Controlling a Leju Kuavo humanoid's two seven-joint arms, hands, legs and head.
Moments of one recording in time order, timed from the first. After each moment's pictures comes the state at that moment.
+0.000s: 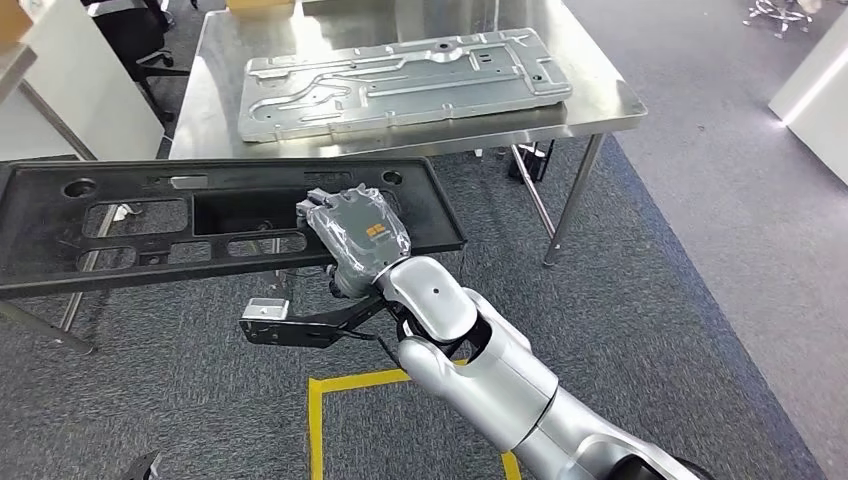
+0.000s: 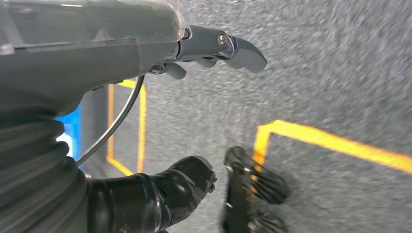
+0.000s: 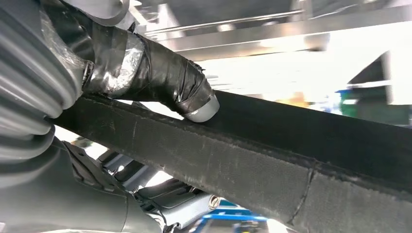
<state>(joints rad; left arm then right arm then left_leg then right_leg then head) -0.03 0.03 1.06 -0.20 -0.62 -0.26 0.15 -0.83 0.32 0.99 -0.82 1.02 -0.12 -0.23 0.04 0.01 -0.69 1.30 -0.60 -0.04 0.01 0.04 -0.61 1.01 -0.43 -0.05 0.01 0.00</state>
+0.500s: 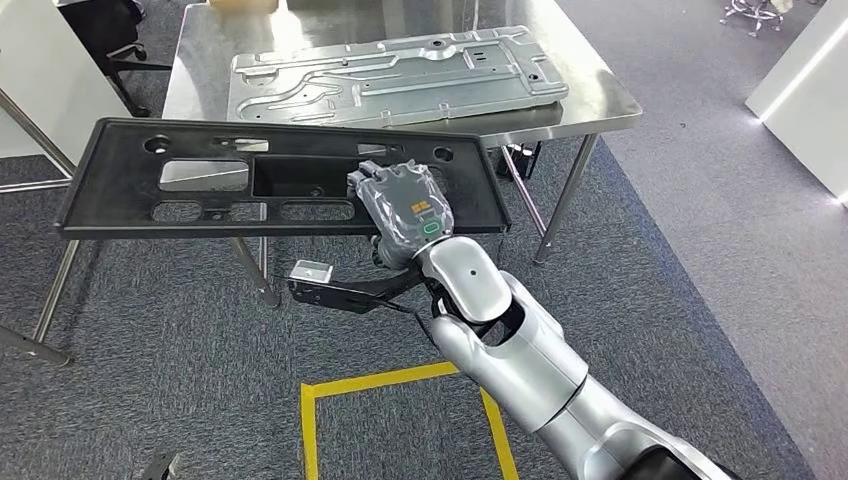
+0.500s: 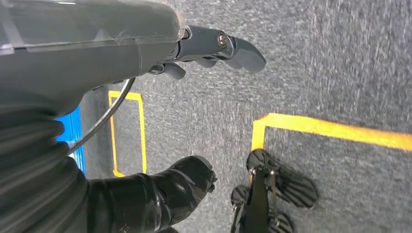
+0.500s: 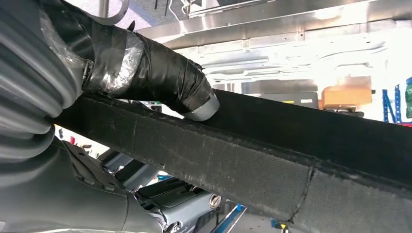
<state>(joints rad) -0.03 -0.02 1.06 -0.20 -0.66 -0.28 0.10 -0.85 0.24 0.92 -0.84 1.09 -0.13 -0.20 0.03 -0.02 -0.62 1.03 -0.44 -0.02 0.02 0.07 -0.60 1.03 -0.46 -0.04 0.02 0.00</state>
